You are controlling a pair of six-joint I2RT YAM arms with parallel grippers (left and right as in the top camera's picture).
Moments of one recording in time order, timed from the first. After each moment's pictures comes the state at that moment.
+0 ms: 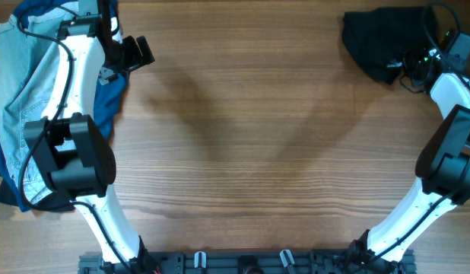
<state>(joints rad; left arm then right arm) 0.09 2.12 1.87 -1.01 0.13 -0.31 -0.42 2.13 1.48 -0.14 -0.27 0.78</state>
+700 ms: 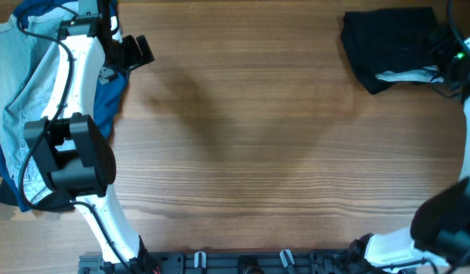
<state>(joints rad) 0.09 2.12 1.87 -0.99 0.13 -0.31 -0.45 1.69 1.47 -0.50 -0.26 0.46</state>
